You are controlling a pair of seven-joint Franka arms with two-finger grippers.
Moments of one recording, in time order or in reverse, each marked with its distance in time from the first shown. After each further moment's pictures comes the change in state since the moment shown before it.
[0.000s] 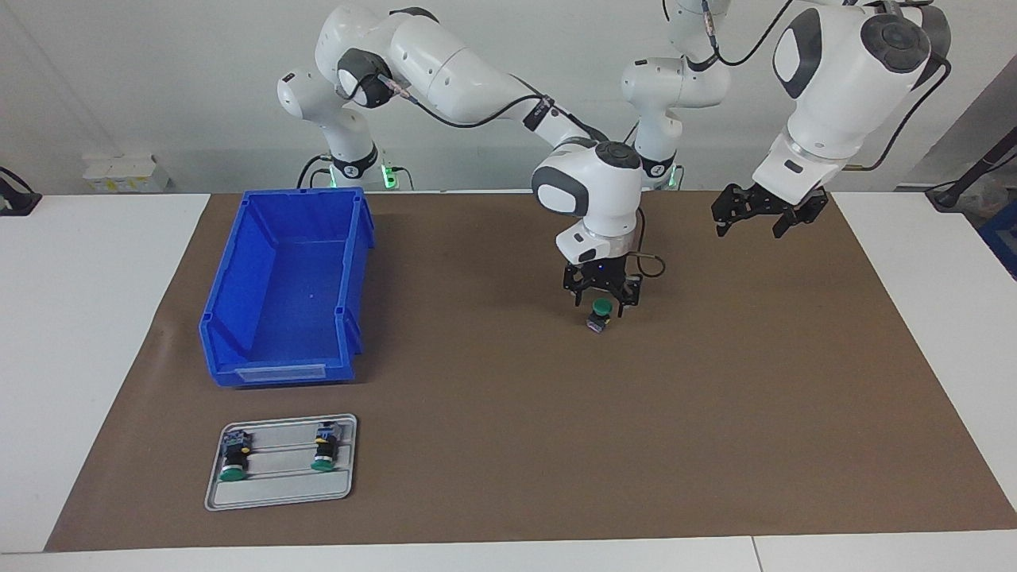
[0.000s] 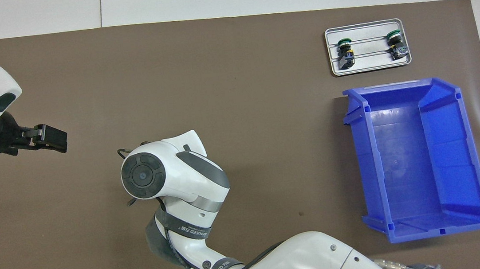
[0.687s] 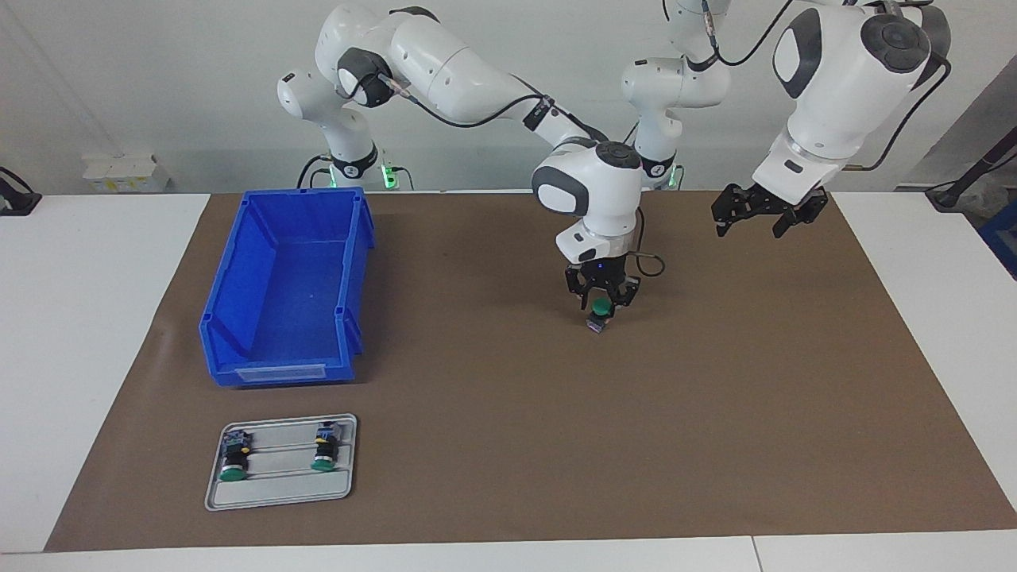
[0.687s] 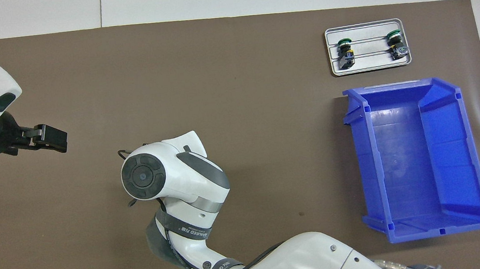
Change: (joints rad) left arm 0.000 0.000 0.000 0.000 0.000 0.000 0.000; right arm 0.000 -0.004 0.000 -0.006 0.000 0.001 0.000
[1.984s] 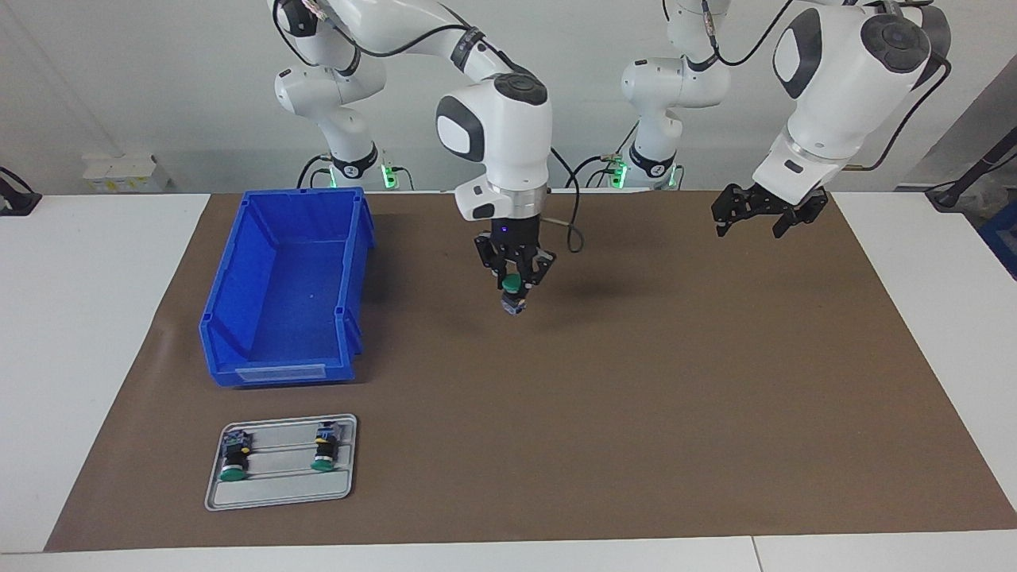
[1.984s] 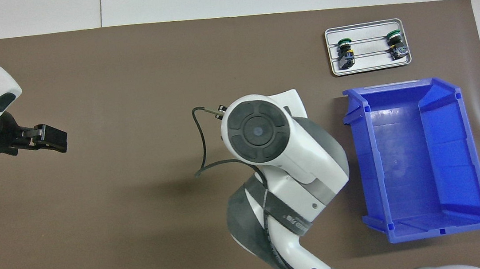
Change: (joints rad) left arm 0.000 0.000 0.000 0.000 0.000 0.000 0.000; right arm -0.279 -0.501 -0.004 -0.398 0.088 -0.104 -0.205
